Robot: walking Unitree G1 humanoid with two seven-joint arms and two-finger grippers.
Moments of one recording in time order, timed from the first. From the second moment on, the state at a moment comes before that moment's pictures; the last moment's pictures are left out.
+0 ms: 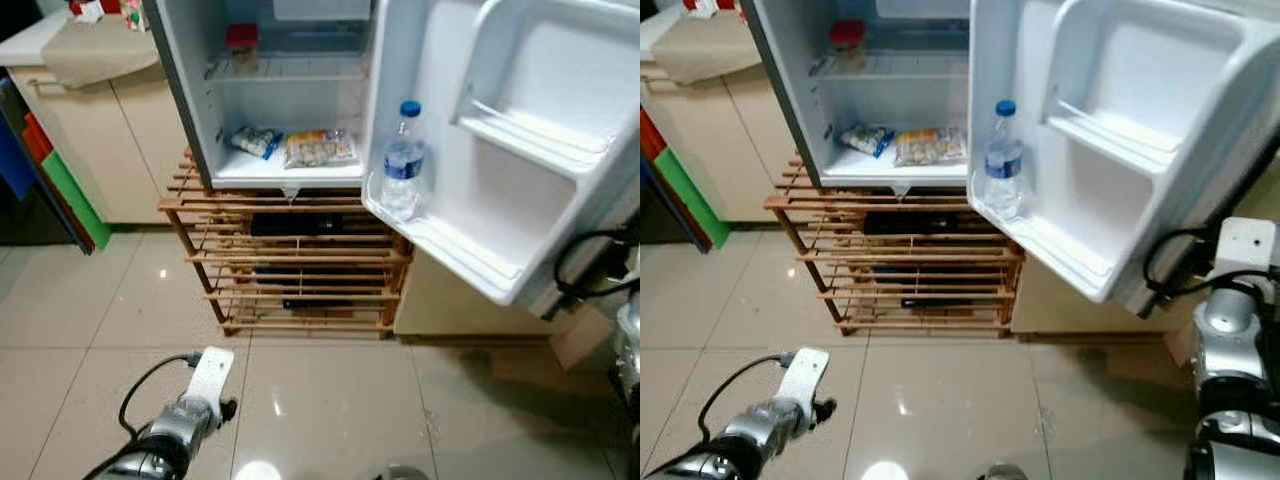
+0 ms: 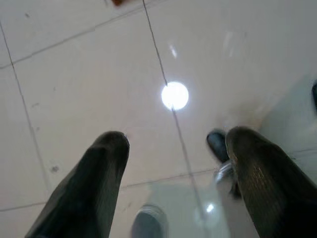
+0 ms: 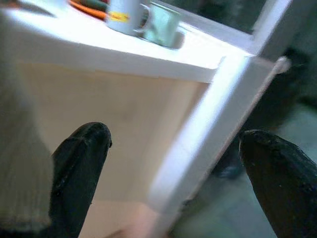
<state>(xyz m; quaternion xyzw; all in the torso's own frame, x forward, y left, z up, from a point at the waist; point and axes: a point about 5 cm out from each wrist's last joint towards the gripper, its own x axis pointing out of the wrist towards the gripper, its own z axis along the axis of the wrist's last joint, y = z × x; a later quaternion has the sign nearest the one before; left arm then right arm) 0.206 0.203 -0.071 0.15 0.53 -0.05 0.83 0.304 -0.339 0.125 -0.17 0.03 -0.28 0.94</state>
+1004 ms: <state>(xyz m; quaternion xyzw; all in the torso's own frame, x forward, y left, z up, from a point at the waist) 0.201 0.181 -0.077 0.14 0.54 -0.10 0.82 0.291 -0.235 0.145 -0.01 0.08 0.12 0.99</state>
